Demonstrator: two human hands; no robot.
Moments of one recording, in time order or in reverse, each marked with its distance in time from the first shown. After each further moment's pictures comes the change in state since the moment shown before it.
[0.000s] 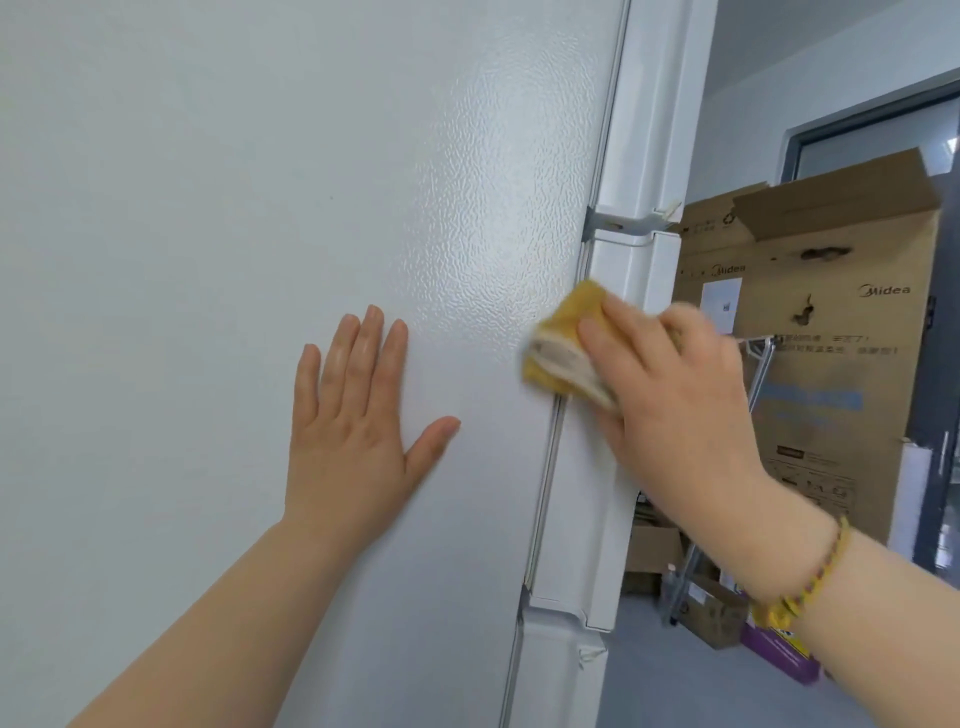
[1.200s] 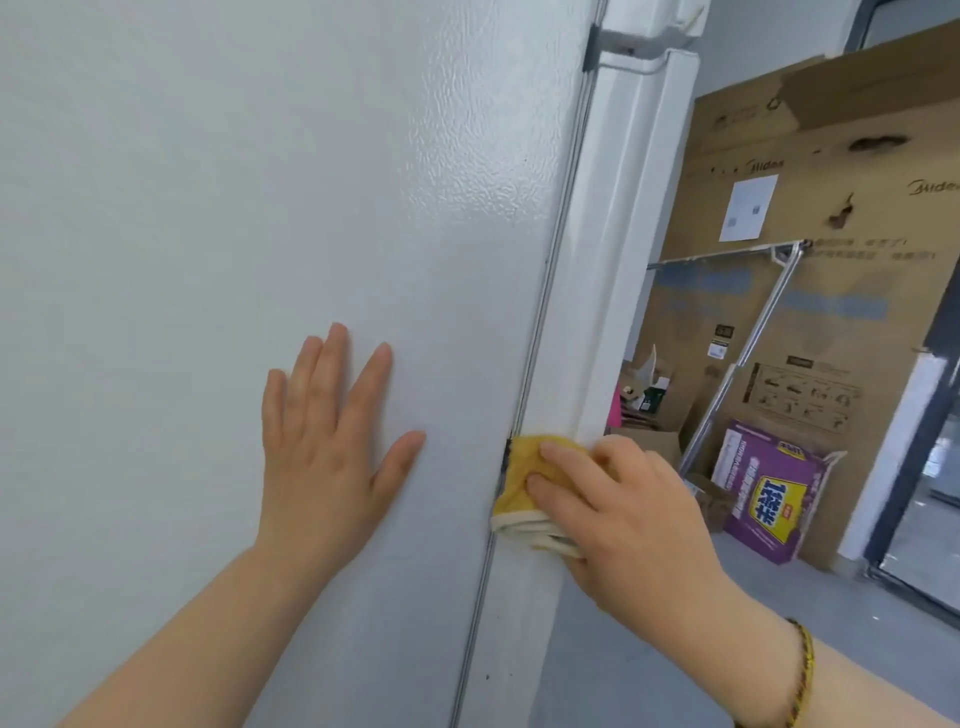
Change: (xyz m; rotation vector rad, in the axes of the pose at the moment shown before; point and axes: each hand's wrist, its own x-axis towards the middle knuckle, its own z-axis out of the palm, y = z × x) left_hand -0.100 0.013 -0.020 -0.111 -0.156 -0.071; right_hand -0.116 -0.061 -0.051 0.335 -0.406 -0.173
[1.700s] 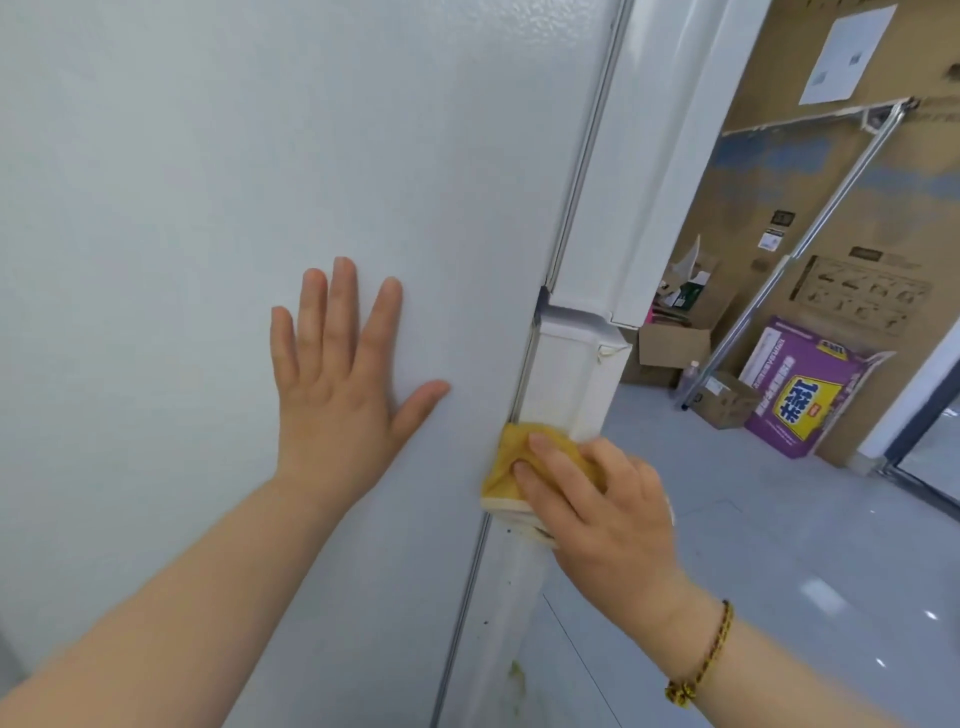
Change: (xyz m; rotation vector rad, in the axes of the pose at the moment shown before) left_hand -0.067 -0.005 0.017 0.123 -0.101 0.004; right_hand -0.081 -0.065 0.069 0.048 0.273 0.067
